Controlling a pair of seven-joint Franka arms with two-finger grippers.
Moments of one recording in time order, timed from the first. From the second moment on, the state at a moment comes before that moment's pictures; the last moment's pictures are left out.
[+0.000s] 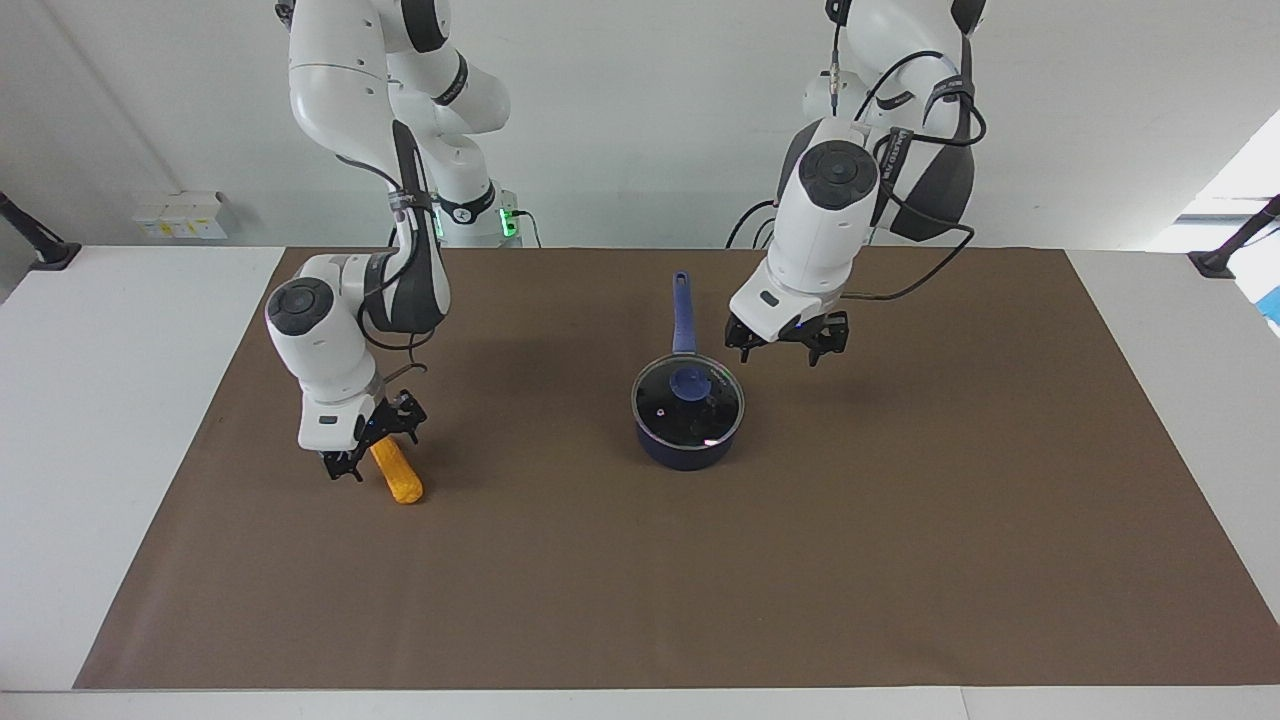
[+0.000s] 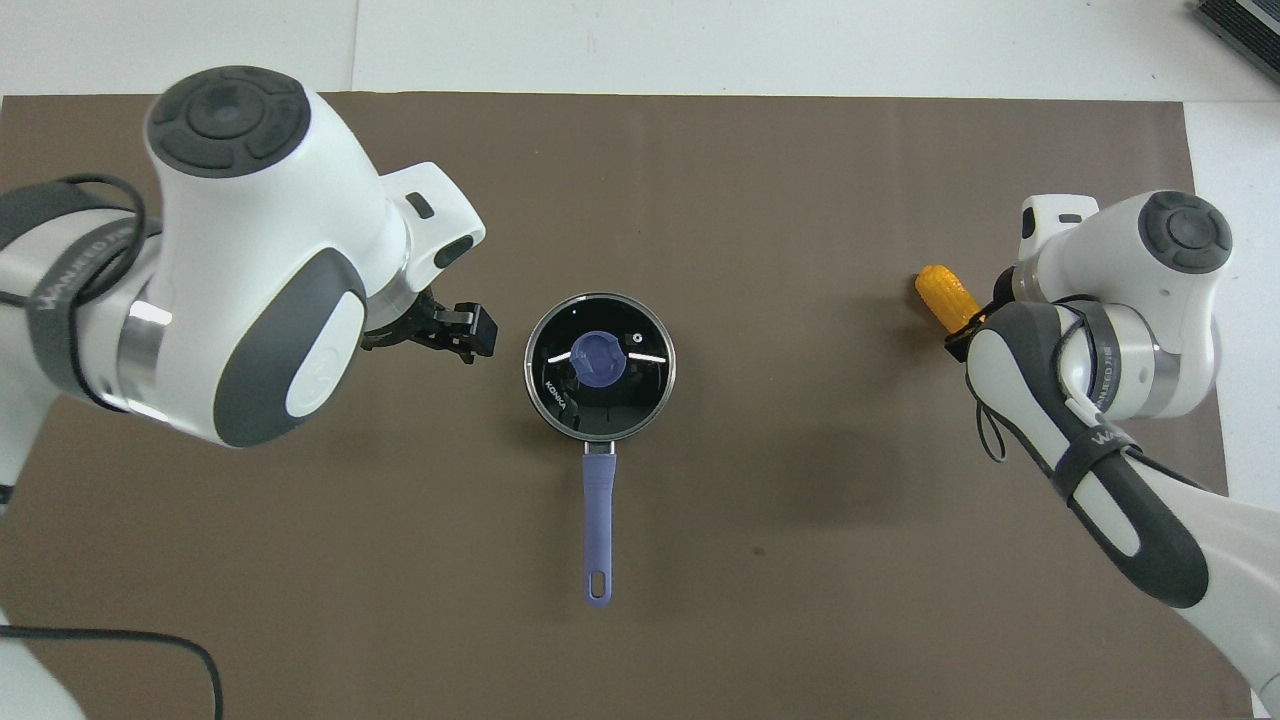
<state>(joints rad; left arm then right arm) -0.54 0.31 0.03 -1.52 -0.01 1.74 -0.39 0.00 0.39 -0.02 -1.90 -0.05 2.37 -0.75</state>
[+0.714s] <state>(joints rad) -0.66 0.38 0.02 -1.52 -0.01 1.87 -0.62 0.00 0.41 -0.02 -1.90 -0.05 2.41 -0.72</state>
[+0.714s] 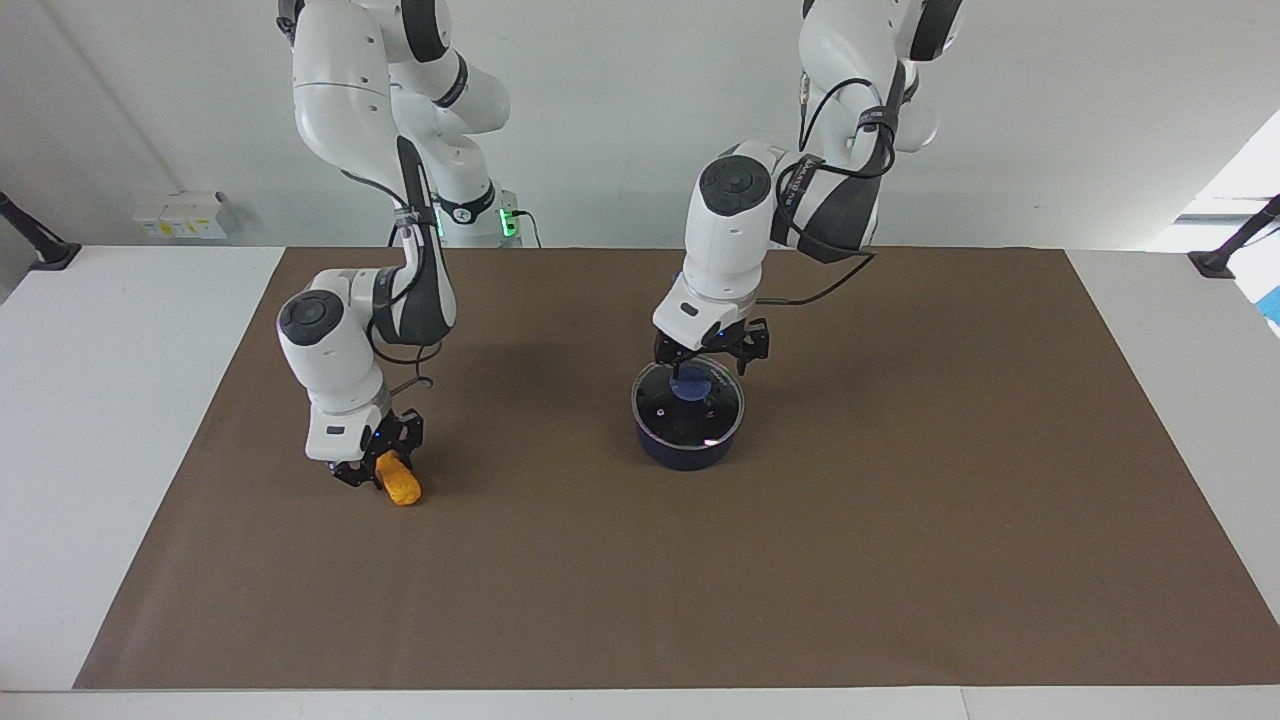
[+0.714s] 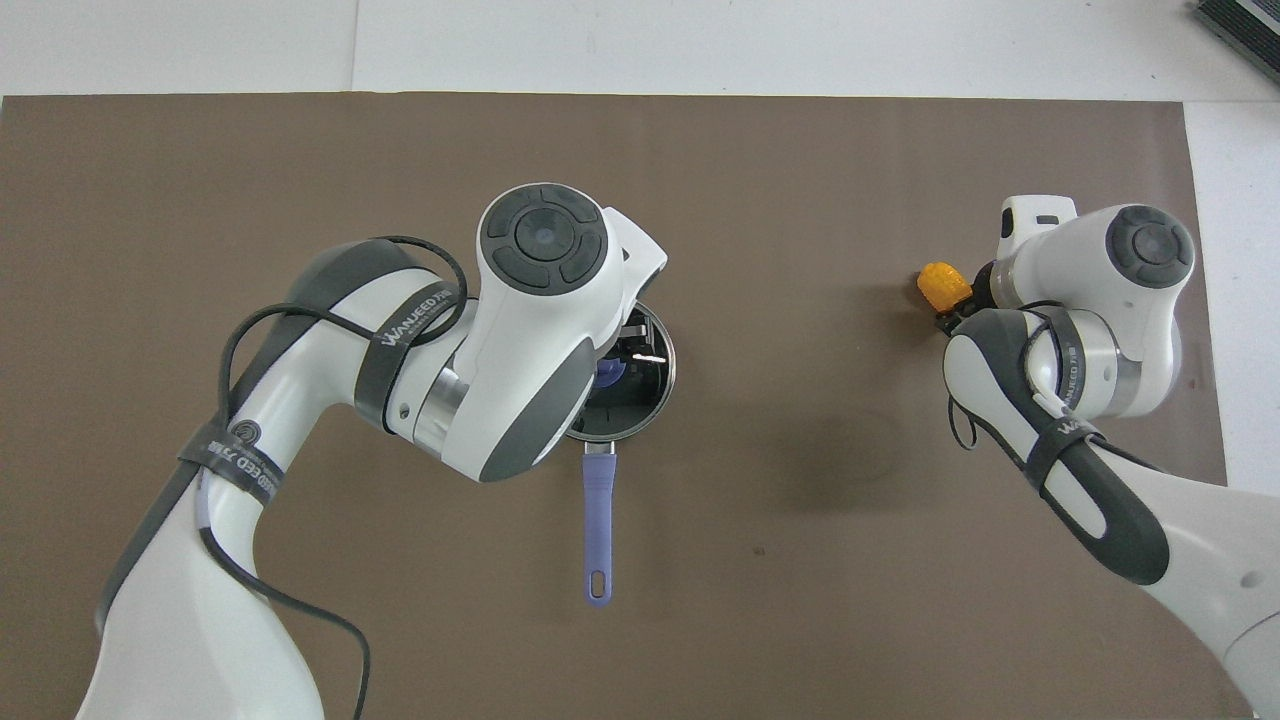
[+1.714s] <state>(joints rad) -0.68 0.43 0.03 -1.54 -0.01 1.92 -0.70 0.00 0.41 -0.02 -1.90 -0.05 2.41 -0.70</state>
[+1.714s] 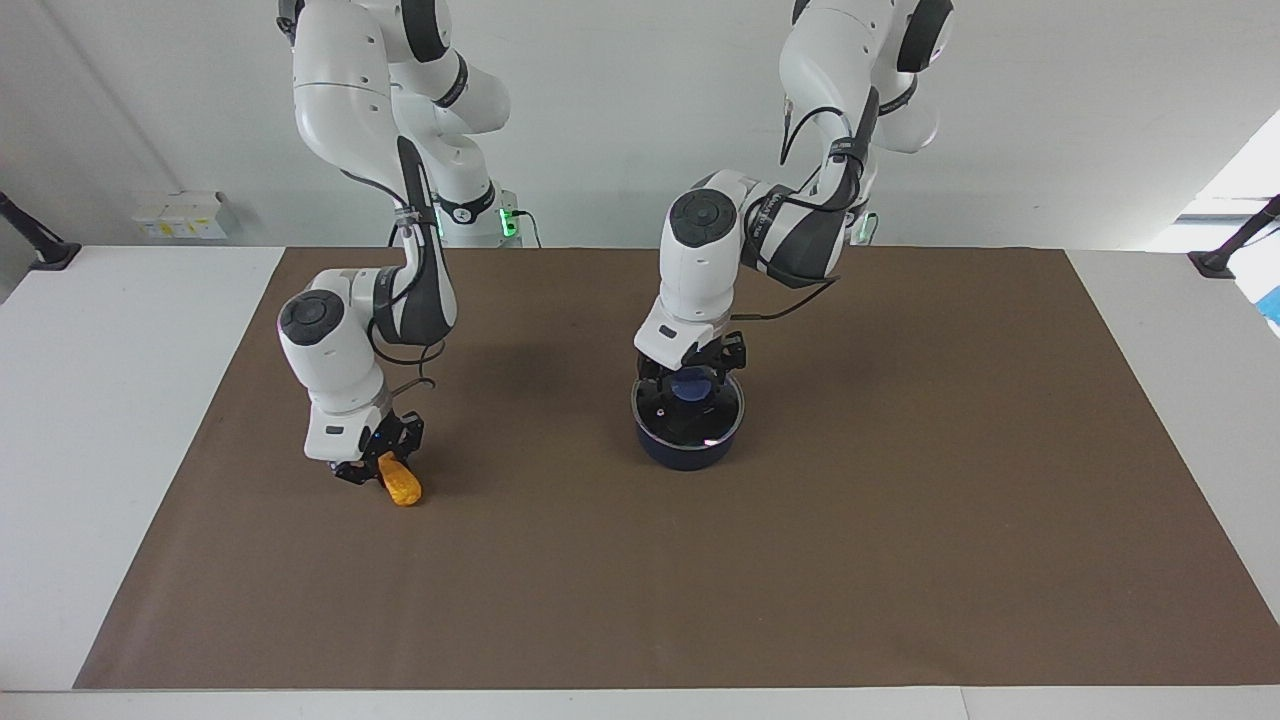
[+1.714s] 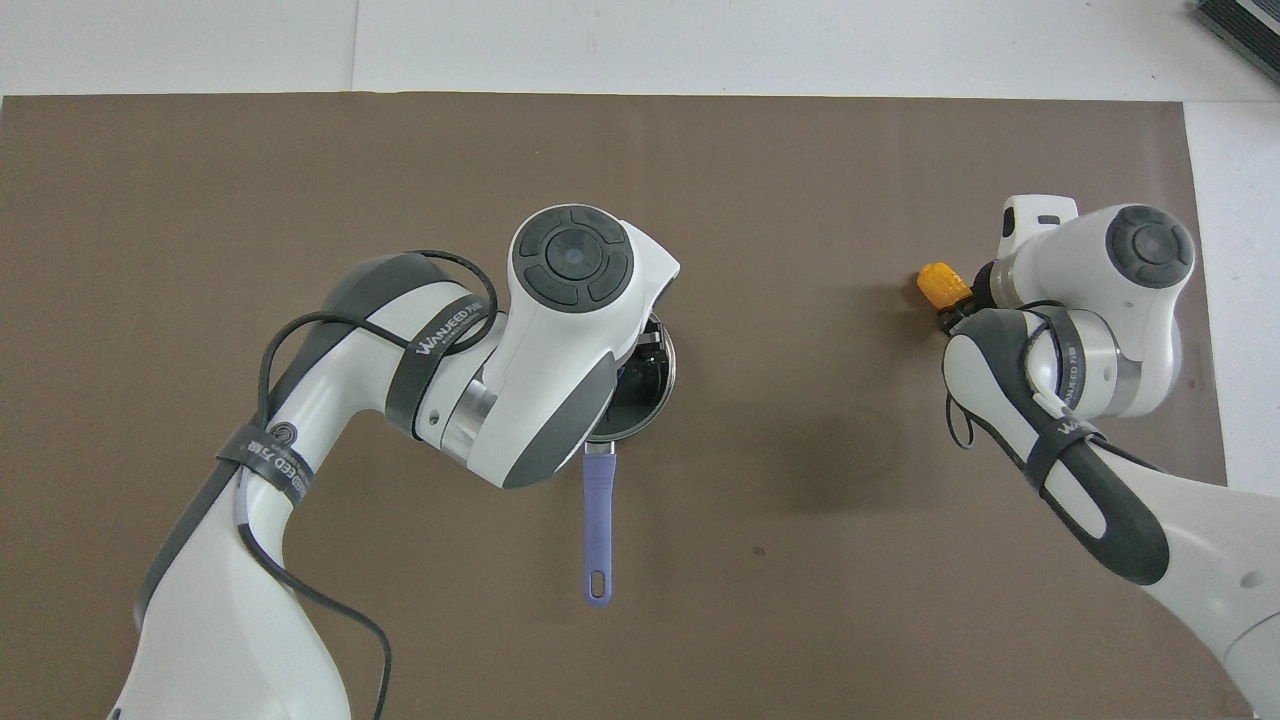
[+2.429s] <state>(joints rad) -0.68 0.43 0.03 -1.53 -0.01 1.92 -0.70 0.00 0.41 -0.02 -1.90 -0.05 2.41 -0.70</state>
